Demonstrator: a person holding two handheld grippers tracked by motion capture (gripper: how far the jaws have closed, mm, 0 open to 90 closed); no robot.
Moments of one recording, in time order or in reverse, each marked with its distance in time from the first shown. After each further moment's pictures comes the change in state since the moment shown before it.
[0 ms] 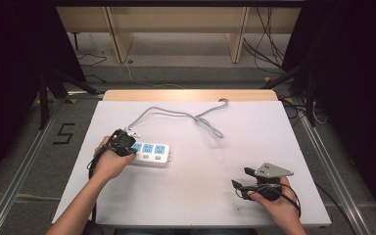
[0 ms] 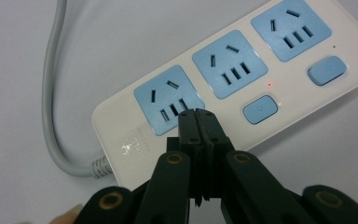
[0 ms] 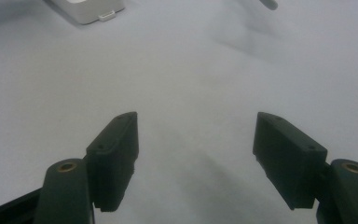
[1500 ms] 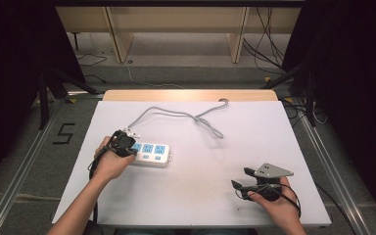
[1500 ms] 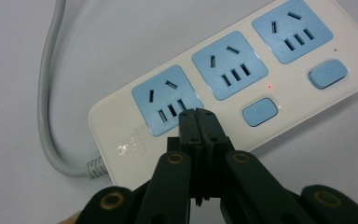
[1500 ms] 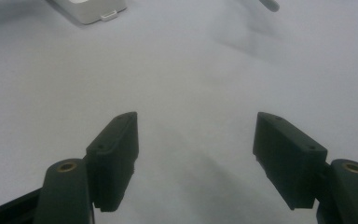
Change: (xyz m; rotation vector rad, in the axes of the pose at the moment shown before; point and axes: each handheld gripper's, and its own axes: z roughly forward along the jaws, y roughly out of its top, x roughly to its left) left arm 0.000 -0.002 0.002 -0.010 -0.004 -0.025; right arm 0.001 0.000 0.000 0.001 0.006 -0.007
